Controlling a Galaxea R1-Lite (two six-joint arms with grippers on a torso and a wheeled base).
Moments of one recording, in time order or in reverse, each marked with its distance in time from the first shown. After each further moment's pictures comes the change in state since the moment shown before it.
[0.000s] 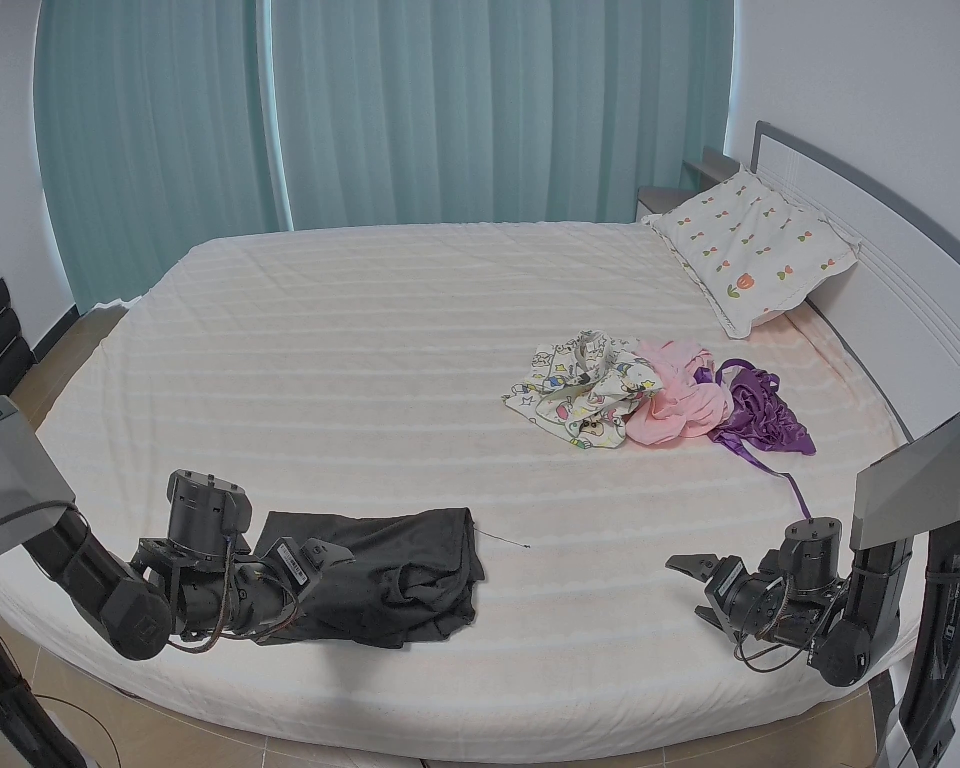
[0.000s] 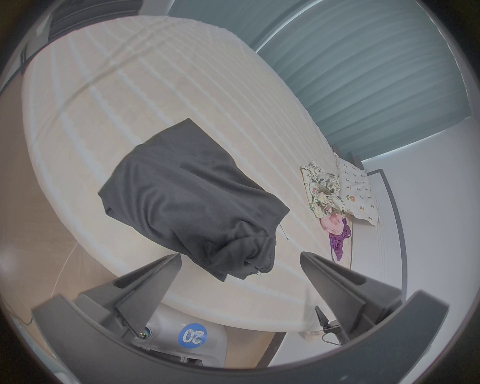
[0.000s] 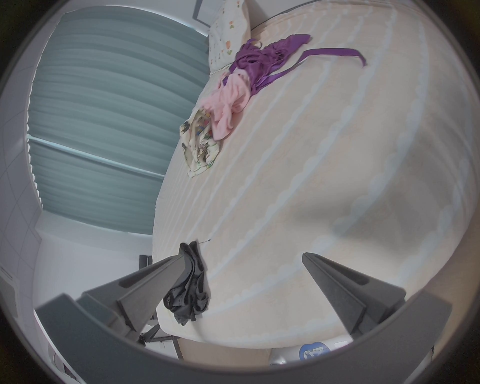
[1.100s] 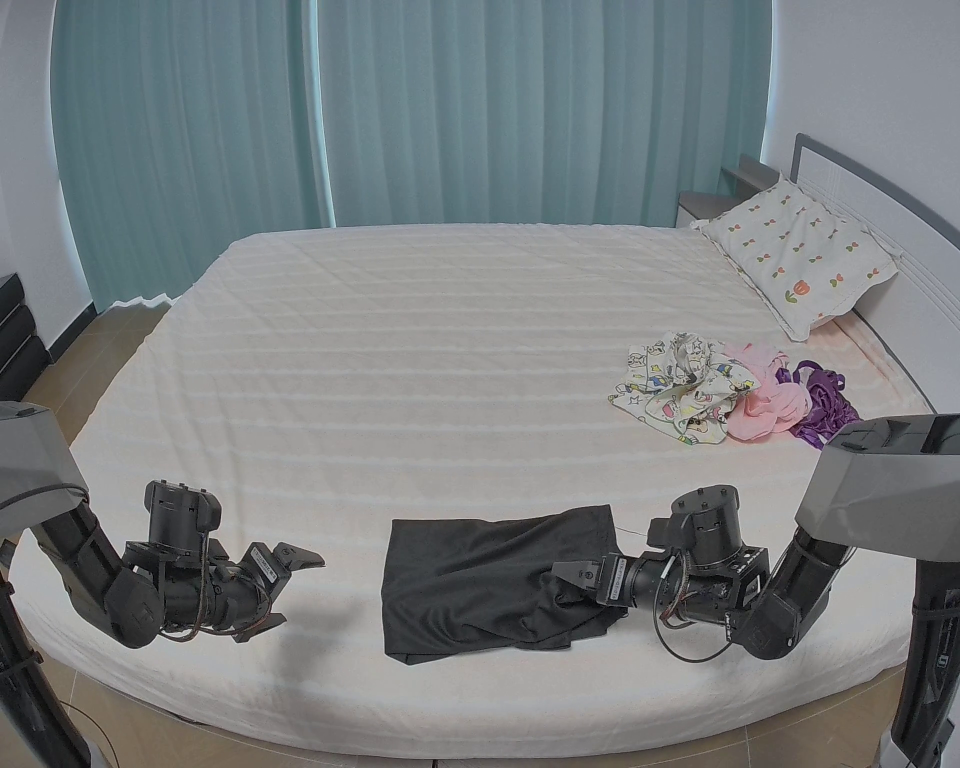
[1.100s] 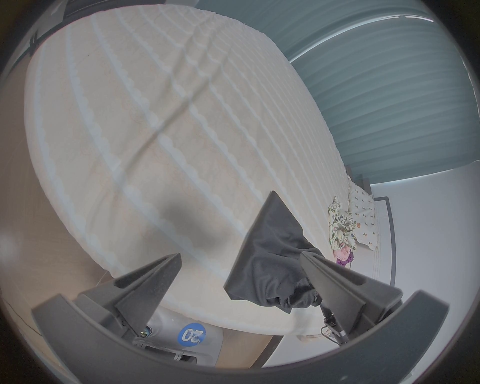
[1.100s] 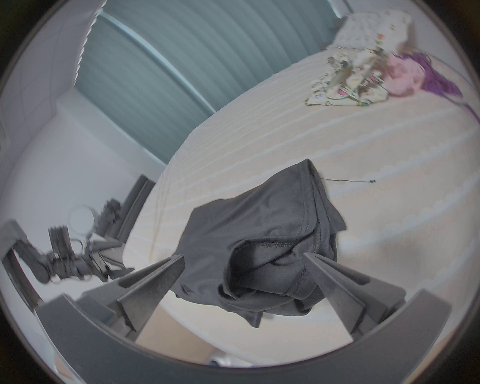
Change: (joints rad) left arm 0.173 0.107 0.029 -0.088 -0.156 0.011; right arm 0.245 -0.012 -0.434 0.458 -0.055 -0.452
